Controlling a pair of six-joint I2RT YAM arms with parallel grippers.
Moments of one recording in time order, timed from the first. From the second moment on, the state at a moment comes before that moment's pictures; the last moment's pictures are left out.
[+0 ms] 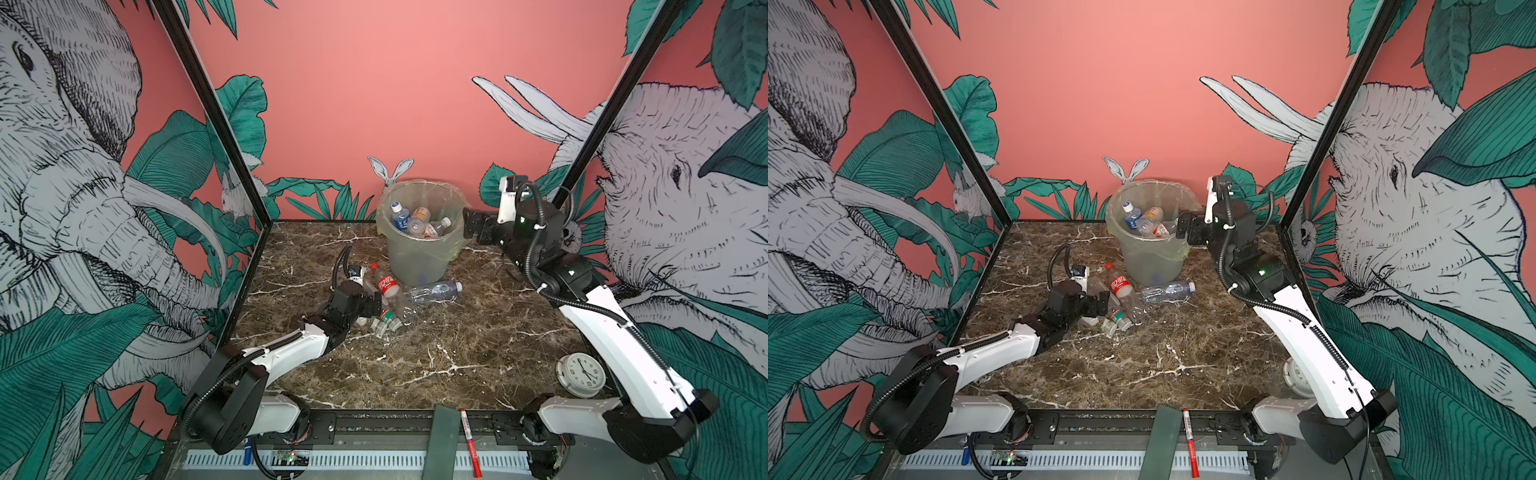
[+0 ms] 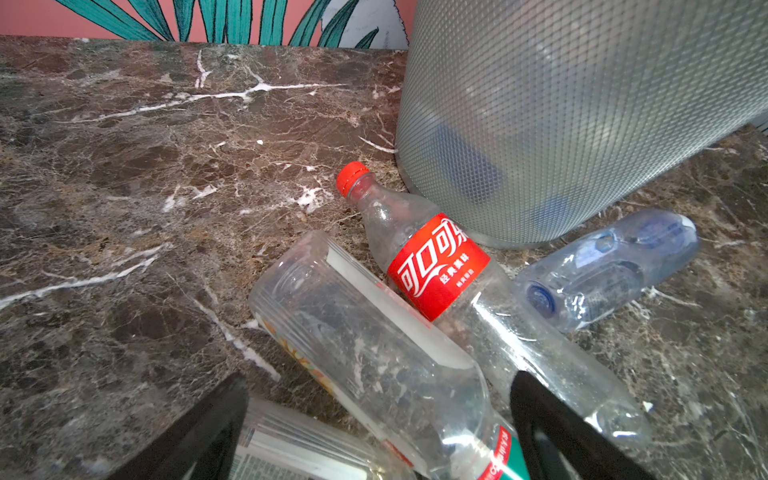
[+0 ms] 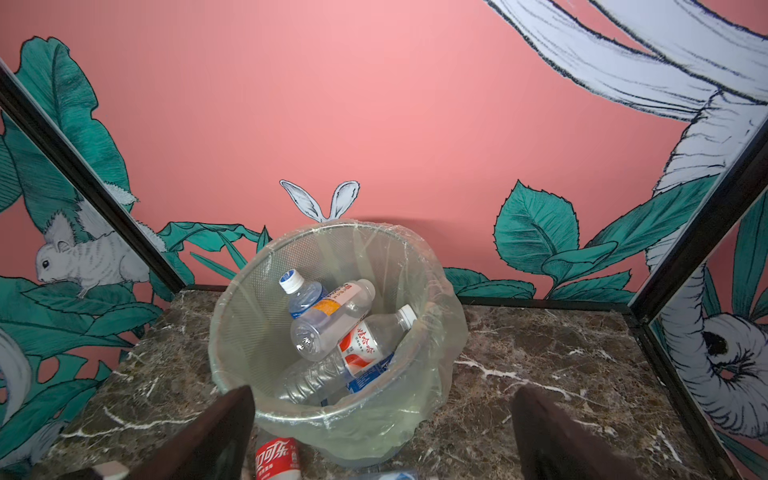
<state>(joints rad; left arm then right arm) -0.59 1.31 0.59 0.17 -0.21 -0.31 0.54 1.26 1.48 -0.50 0.32 0.22</state>
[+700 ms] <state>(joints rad) -0.59 1.35 0.59 0.15 -0.23 -0.28 0.49 1.32 0.83 -0.21 0.23 0.30</state>
